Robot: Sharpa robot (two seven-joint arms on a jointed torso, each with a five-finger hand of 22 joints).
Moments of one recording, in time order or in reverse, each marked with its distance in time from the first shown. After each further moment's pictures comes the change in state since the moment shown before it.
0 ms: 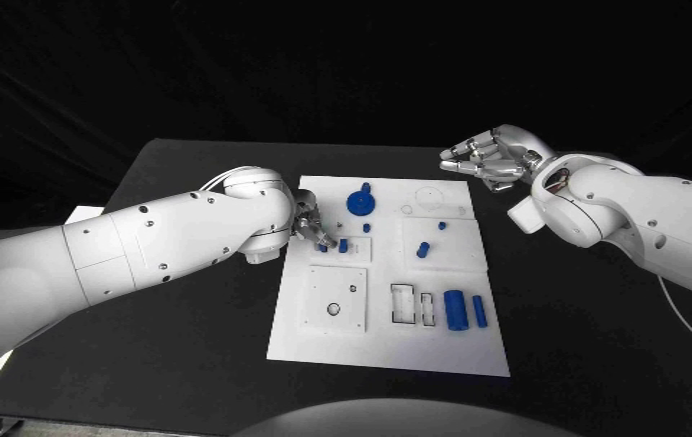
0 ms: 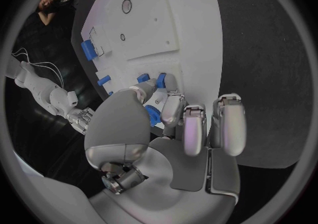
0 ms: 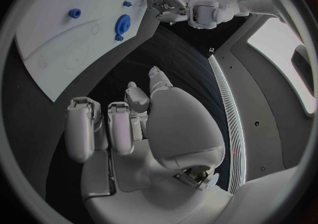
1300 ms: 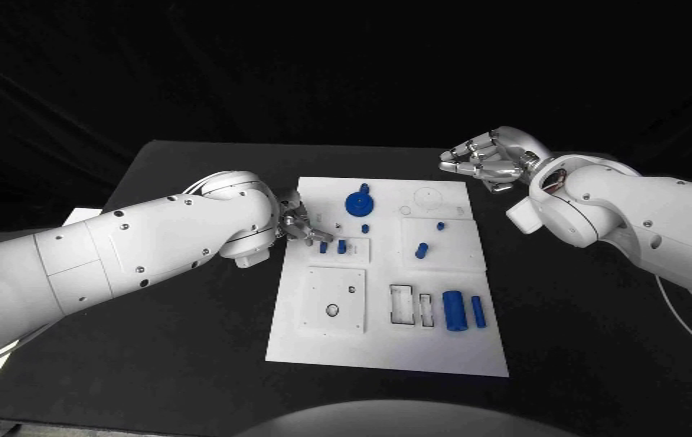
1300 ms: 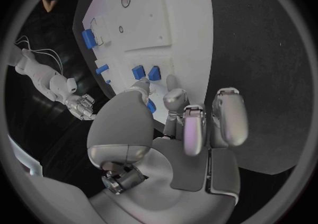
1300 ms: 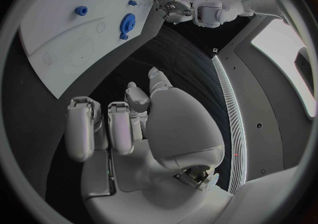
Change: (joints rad) left arm -0.008 -0.062 0.010 0.021 0.071 -0.106 0.021; left_hand 0.000 0.065 -0.414 0.099 0.015 -0.072 0.038 -0.037 -0.040 -0.177 0.026 -0.246 -0.266 0.003 0.005 -0.042 0.000 0.050 -0.050 0.001 -0.265 -0.101; right arm -0.001 0.002 0.000 -0.005 -0.015 -0.017 -0.030; right_hand 0.000 0.008 -0.003 -0.003 0.056 -0.007 0.000 0.000 0.000 0.000 0.000 0.000 -0.008 0.000 0.000 -0.006 0.000 0.000 0.000 0.000 -0.008 -0.006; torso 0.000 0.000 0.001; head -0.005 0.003
